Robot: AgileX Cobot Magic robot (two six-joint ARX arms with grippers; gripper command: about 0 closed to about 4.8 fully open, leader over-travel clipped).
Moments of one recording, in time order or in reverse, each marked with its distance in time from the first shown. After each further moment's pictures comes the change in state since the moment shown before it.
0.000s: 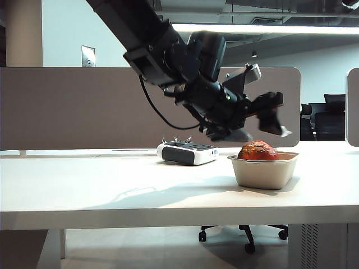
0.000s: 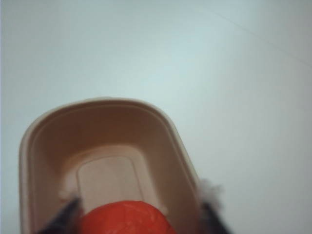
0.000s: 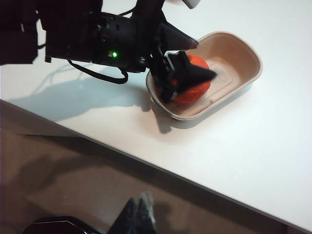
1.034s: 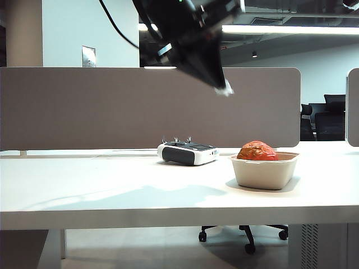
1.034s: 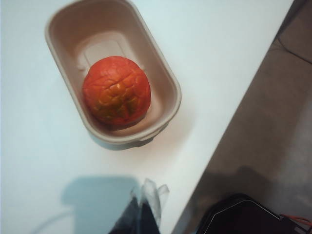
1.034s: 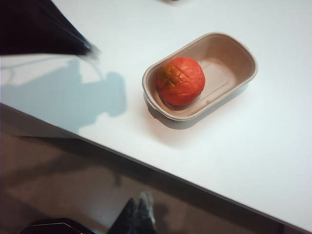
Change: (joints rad) left arm 0.000 -0.442 0.000 -0.863 0.001 0.278; right arm 0.000 0.002 0.000 0.004 0.016 0.000
